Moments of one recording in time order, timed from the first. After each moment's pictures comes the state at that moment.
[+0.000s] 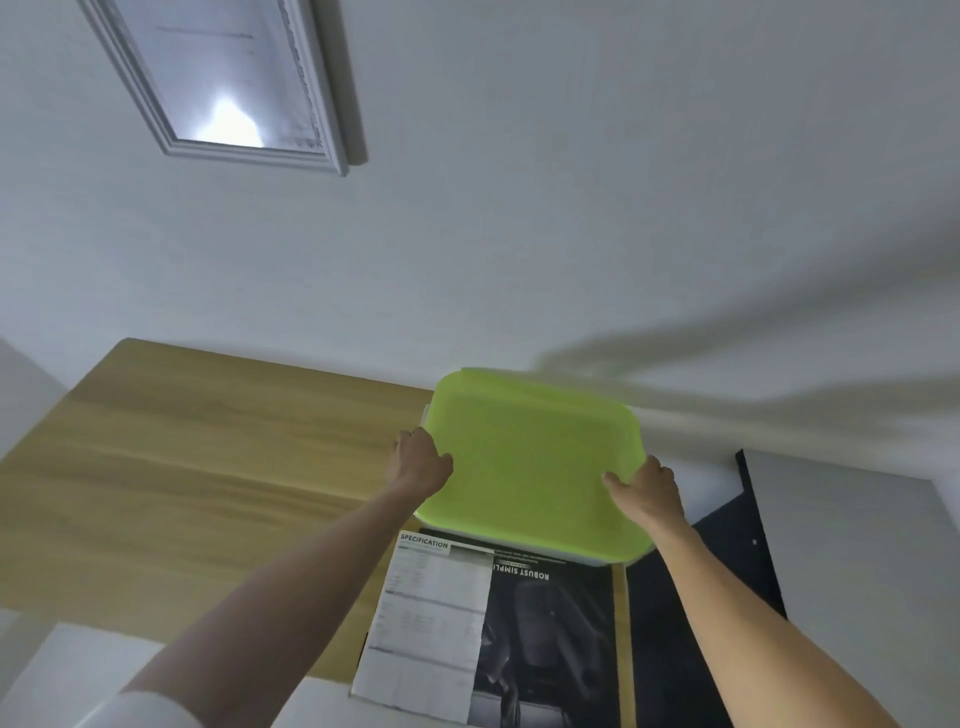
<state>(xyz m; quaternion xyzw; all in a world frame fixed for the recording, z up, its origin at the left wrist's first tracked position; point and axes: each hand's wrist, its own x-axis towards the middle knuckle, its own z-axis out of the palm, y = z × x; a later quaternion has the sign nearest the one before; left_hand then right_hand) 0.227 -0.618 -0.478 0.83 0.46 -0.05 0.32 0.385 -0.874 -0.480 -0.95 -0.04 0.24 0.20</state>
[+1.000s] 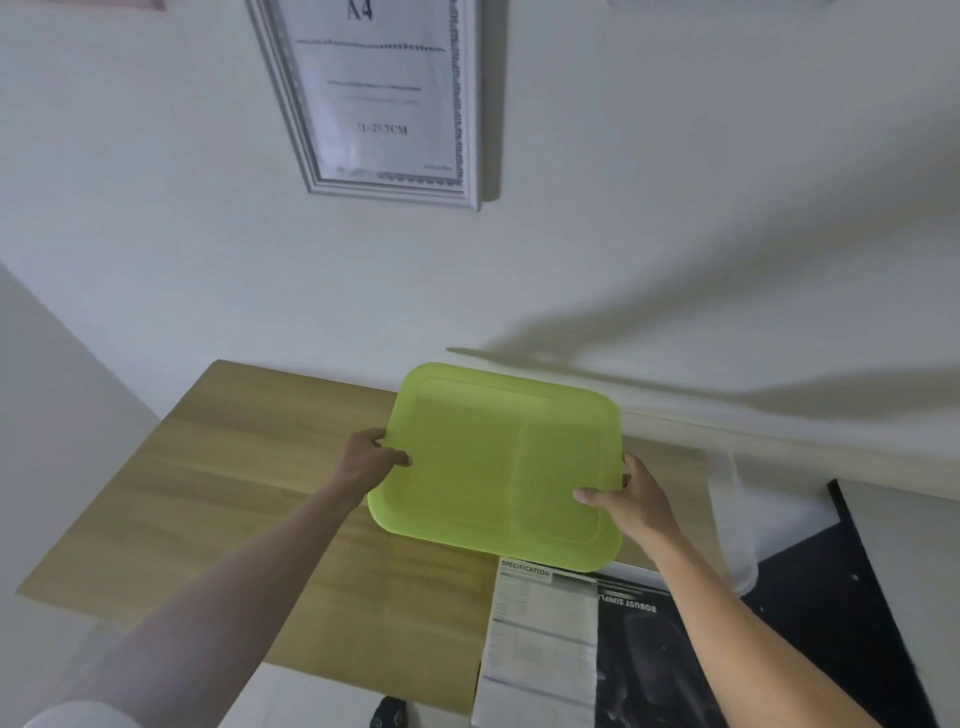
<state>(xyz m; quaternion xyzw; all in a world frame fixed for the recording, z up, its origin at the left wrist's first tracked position) 0.097 -0.444 -0.451 0.69 0.49 0.07 0.54 0.287 -0.746 -0.455 -0.84 -0.10 0.28 0.46</state>
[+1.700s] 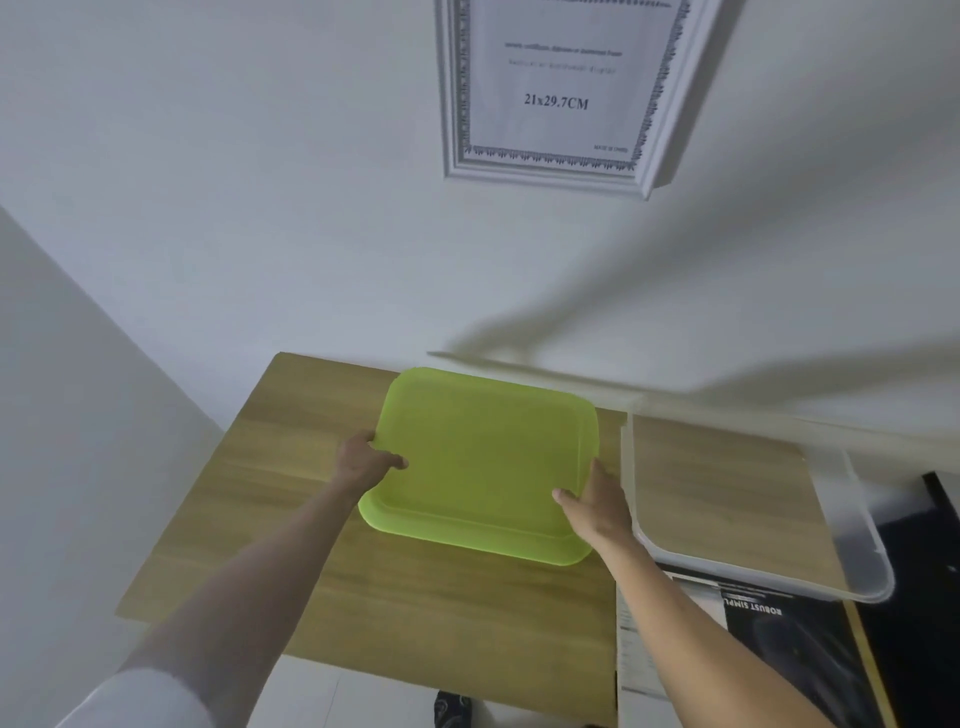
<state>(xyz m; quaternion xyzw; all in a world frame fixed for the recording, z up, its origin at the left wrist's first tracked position) 0.012 -0.280 -0.502 0.69 0.53 0.02 0.50 0.171 -0.560 -0.507 -0.92 -0.11 0.27 0.25</state>
